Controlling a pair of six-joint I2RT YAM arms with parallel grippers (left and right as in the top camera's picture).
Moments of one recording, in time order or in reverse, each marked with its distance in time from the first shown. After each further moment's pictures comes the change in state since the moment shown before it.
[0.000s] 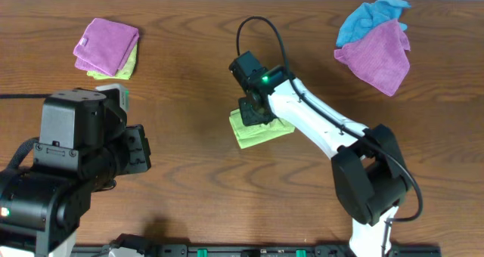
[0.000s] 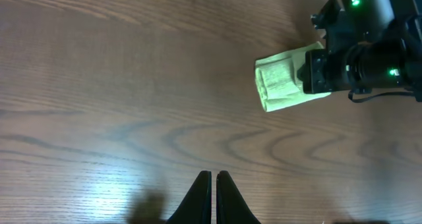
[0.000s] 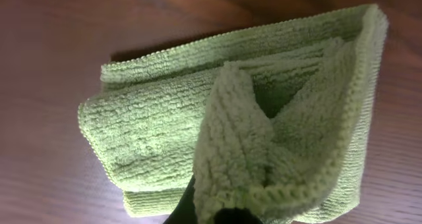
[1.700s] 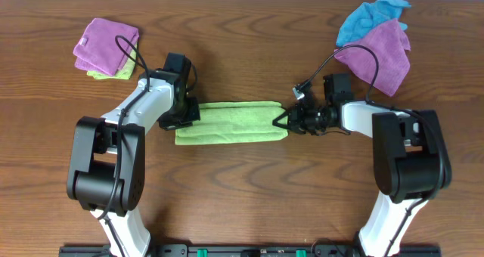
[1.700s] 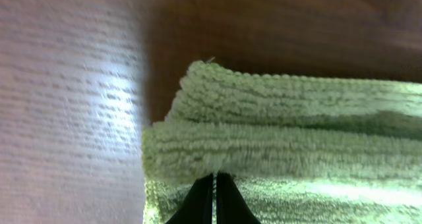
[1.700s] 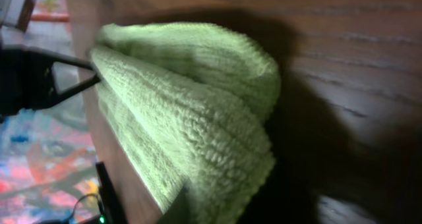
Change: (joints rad) left arm 0.000 0.877 -0.370 0.701 0.020 -0.053; right arm -0.506 0.020 -0.561 0.723 -0.983 -0.123
